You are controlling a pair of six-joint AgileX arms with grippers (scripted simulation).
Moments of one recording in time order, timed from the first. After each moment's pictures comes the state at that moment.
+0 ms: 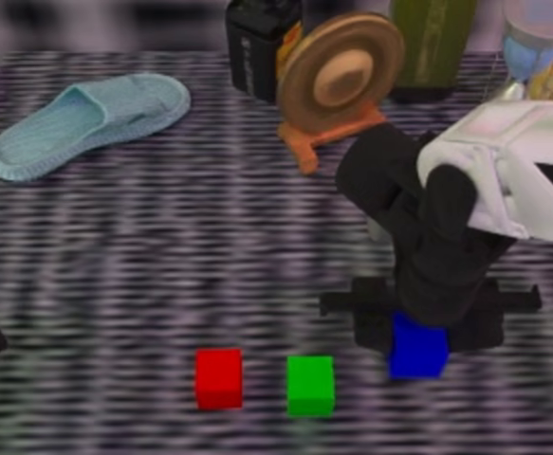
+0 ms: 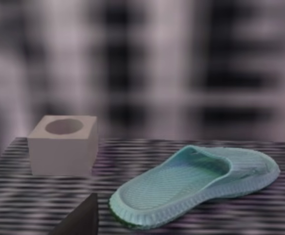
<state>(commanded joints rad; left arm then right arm) 0.02 0.00 0.00 0.00 0.00 0.00 0.72 1.79 1.21 -0.97 0.02 0.73</state>
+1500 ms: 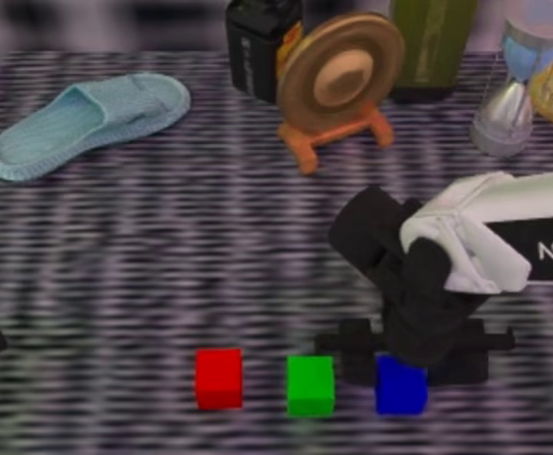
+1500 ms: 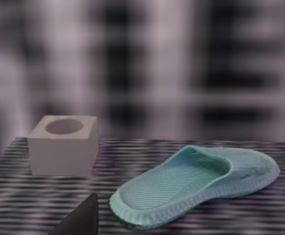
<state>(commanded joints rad) 0.02 0.00 0.00 0.00 0.00 0.00 0.73 1.91 1.06 -0.70 0.02 0.74</state>
